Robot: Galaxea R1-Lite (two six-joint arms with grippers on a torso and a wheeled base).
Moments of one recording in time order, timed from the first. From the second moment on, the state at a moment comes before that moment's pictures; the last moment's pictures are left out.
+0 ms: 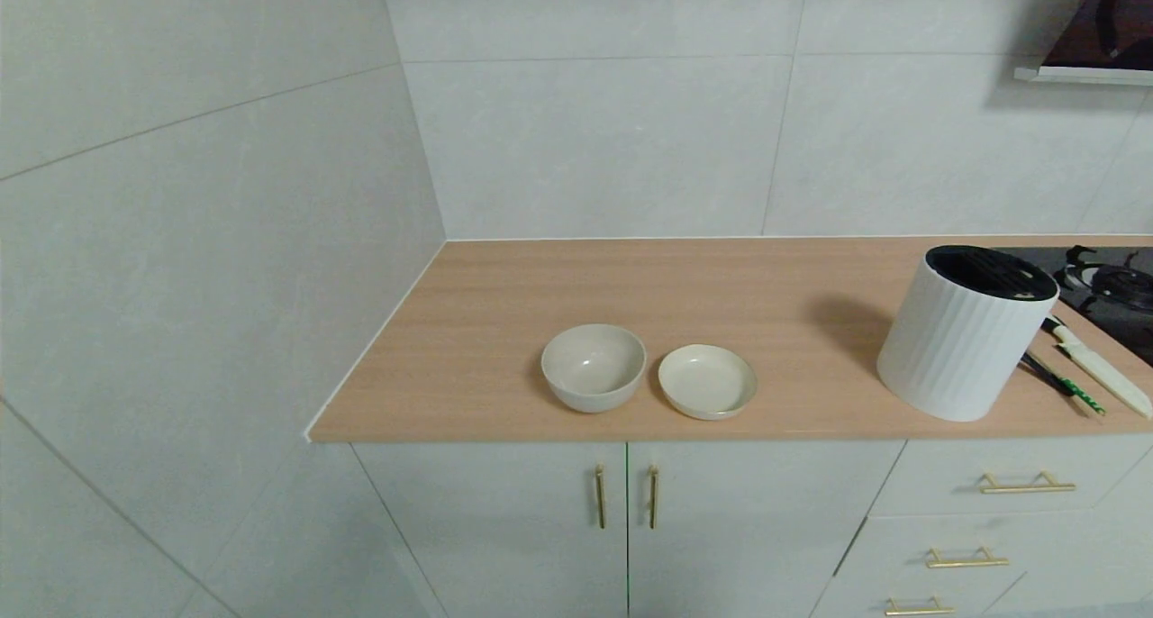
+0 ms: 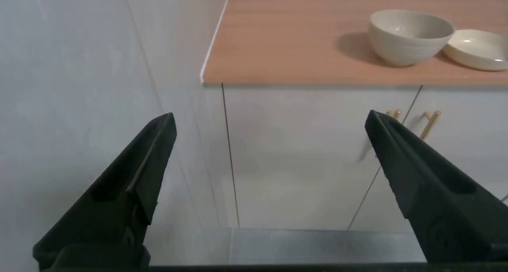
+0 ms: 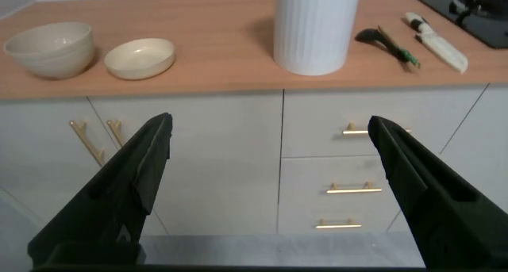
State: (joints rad) left arm -0.01 0.00 0.00 0.00 0.03 0.00; right arm 0.00 0.00 0.00 -0.01 -0.01 0.02
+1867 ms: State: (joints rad) left arm 0.00 0.00 0.00 0.00 0.03 0.00; right arm 0.00 0.00 0.00 -0.01 -0.02 0.02
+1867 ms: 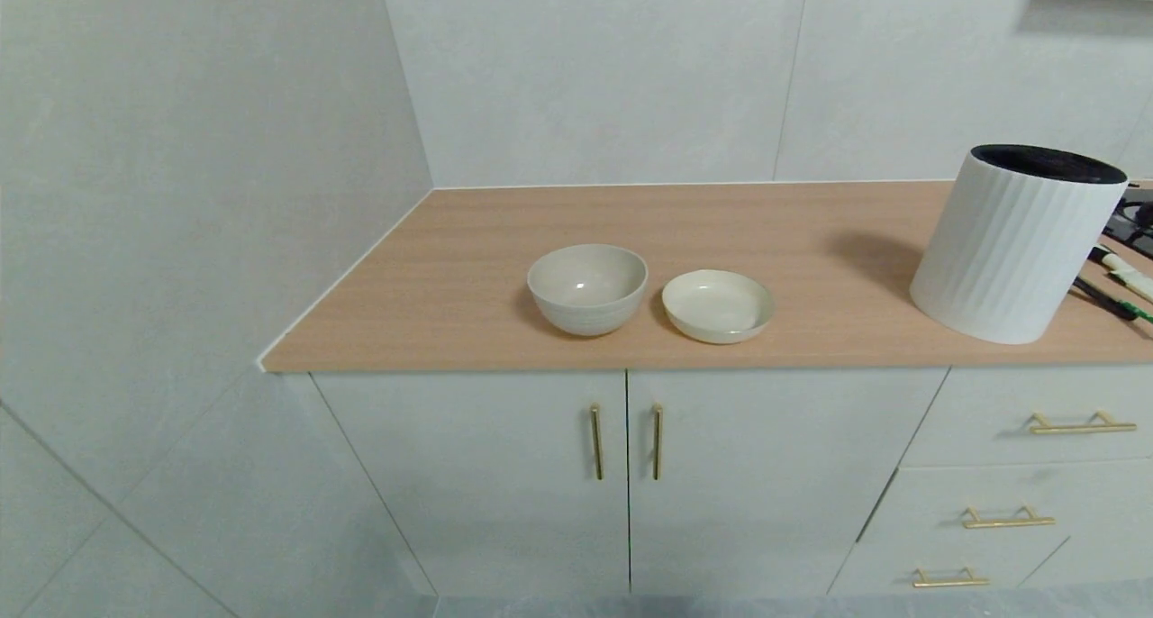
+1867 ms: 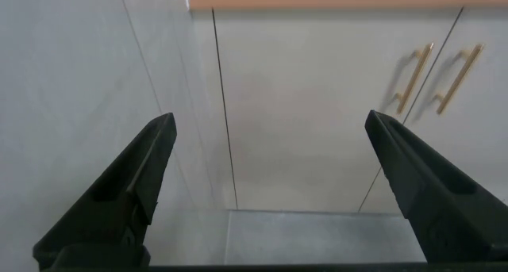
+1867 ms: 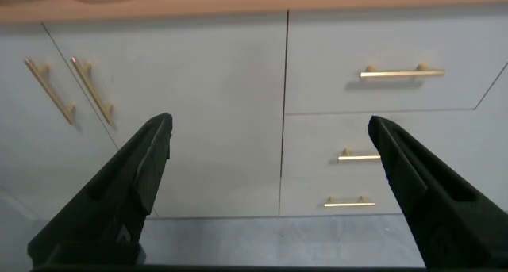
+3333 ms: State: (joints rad) left arm 0.00 0.00 0.00 0.00 0.03 0.00; right arm 0.00 0.00 0.00 -0.01 -0.02 0.02
